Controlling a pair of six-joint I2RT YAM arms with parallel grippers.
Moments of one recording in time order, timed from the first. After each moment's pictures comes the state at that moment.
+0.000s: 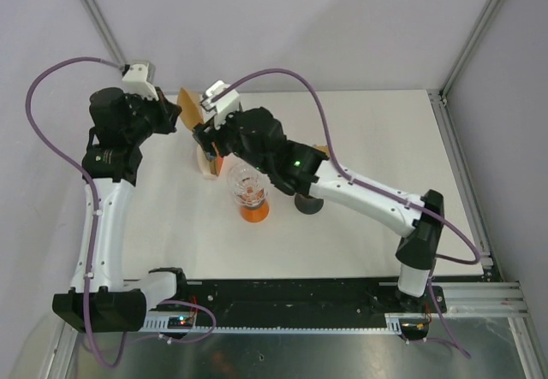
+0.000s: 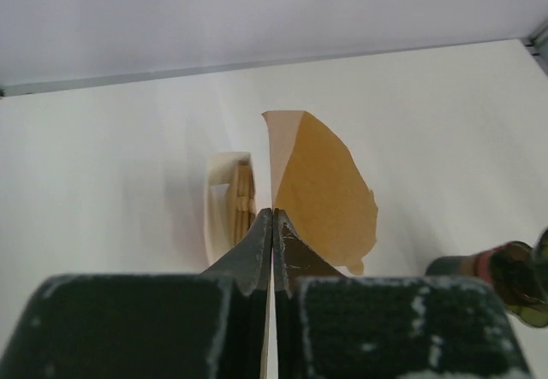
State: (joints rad) left arm 0.04 1.14 1.36 -0.48 0.32 -0.06; right arm 1.10 1.78 1.87 -0.15 0.21 -0.02
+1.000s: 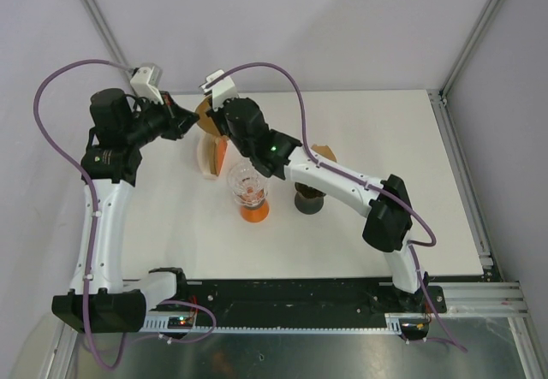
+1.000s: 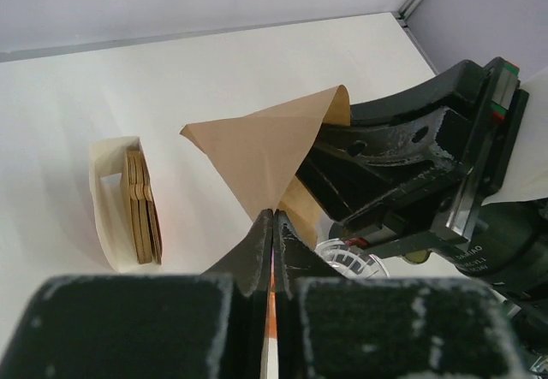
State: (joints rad) left arm 0.03 1.13 1.37 -0.54 0.59 -0.18; right arm 1.02 2.05 2.02 -0.01 0.45 -0.10
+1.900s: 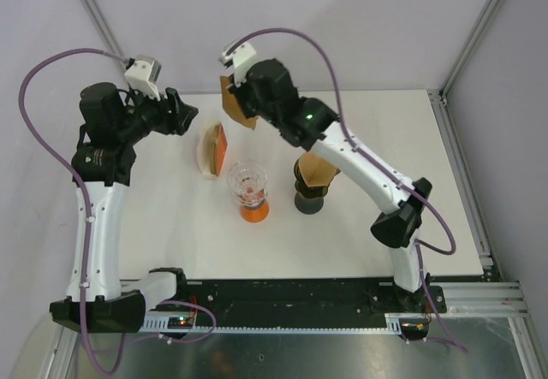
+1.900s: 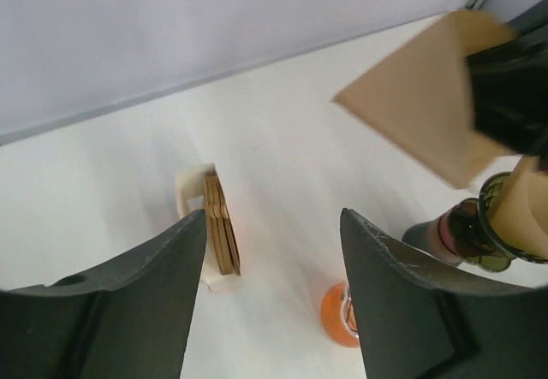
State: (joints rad) left arm 0.02 1.13 1.47 -0.61 0.48 0.02; right arm 0.92 2.02 2.29 -0.50 0.26 -0.09
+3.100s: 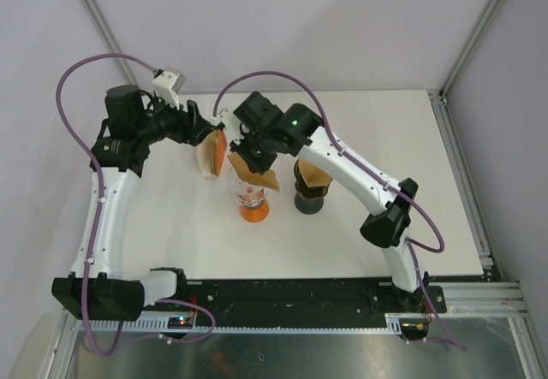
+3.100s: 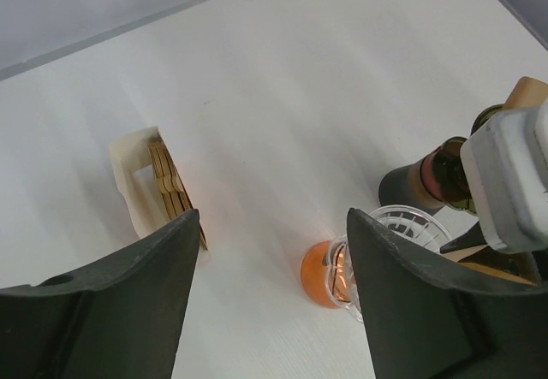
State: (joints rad) left arm -0.02 1.20 1.40 -0.62 0.58 0.09; right arm 0.96 2.07 2.42 -1.25 -0.09 -0.09
